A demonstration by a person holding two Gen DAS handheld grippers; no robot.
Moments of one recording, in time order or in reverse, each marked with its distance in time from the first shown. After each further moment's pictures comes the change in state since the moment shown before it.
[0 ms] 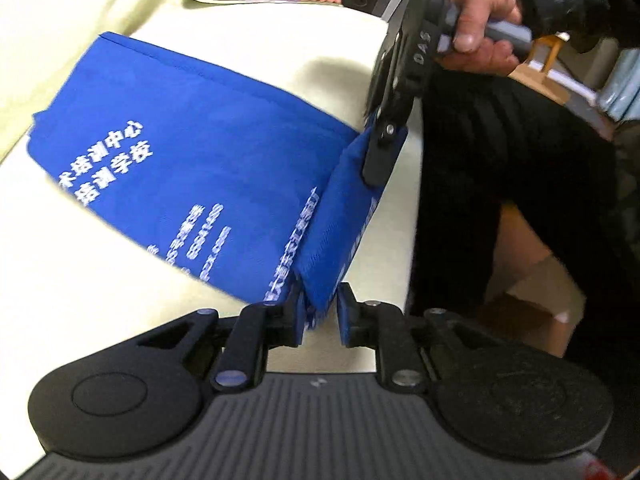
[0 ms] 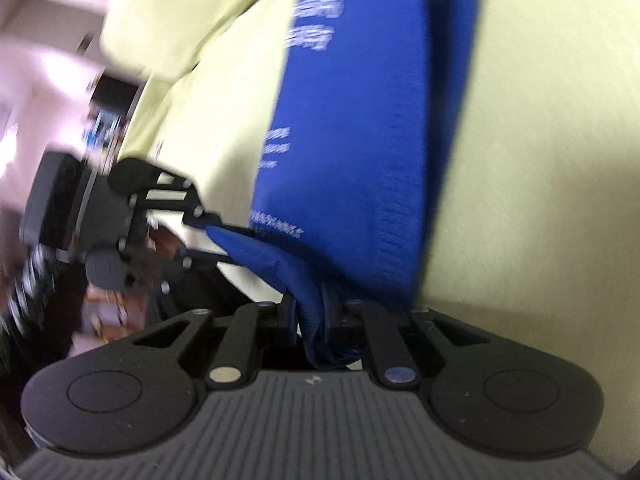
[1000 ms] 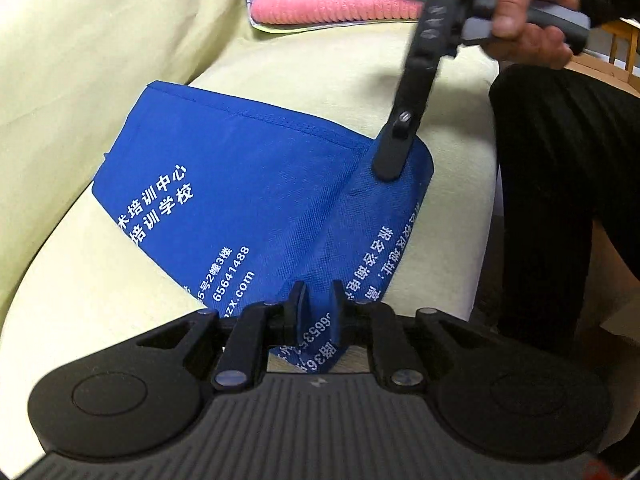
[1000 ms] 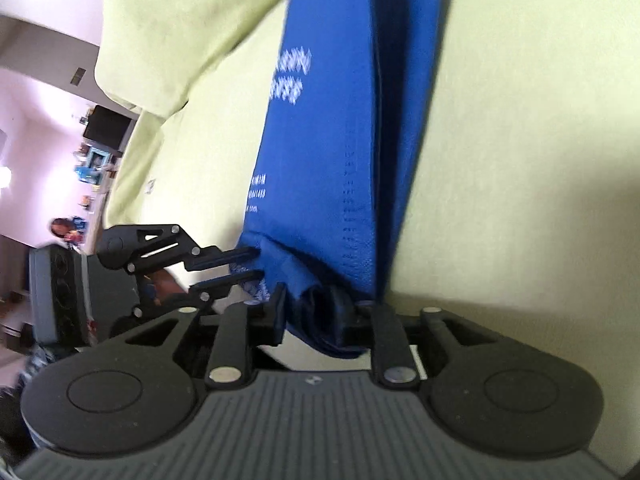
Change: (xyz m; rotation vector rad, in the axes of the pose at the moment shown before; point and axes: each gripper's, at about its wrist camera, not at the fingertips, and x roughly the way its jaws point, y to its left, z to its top) left arm 0.022 -0.042 0.013 -0.021 -0.081 0.323; right arm -0.015 0.014 0.002 -0.114 -0.154 -0.101
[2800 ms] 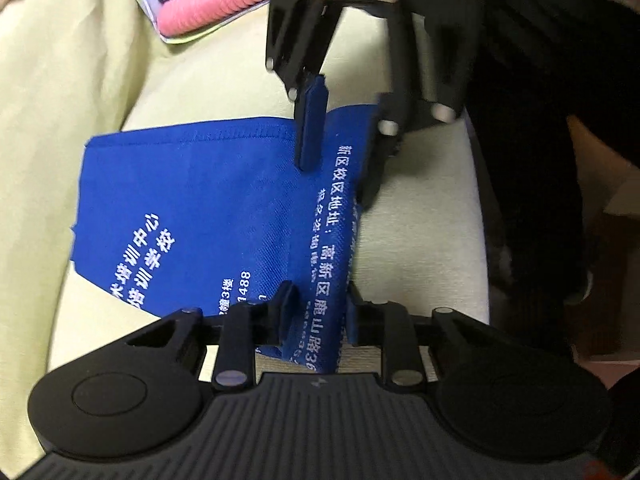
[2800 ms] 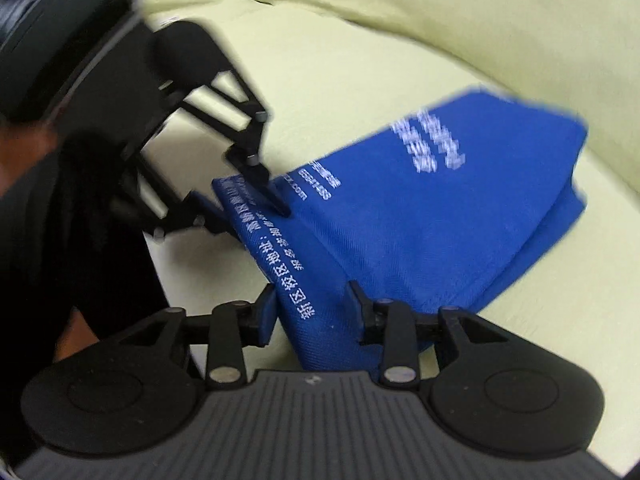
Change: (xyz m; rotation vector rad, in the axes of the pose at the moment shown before) left arm 0.018 -0.009 0.016 0.351 0.085 -0.073; right arm 0.039 0.094 -0.026 -0.946 0.014 -0.347
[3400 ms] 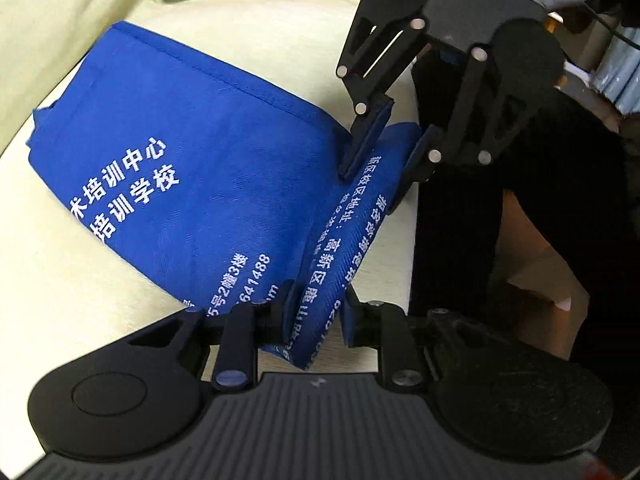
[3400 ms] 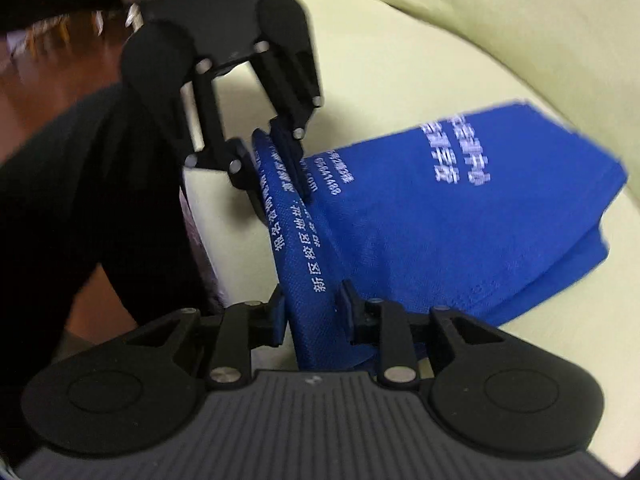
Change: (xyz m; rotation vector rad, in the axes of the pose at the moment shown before) left arm -0.005 0.031 -0.019 -0.294 -0.031 -0.321; right arm -0.003 0.010 -0.001 0.092 0.131 0.145
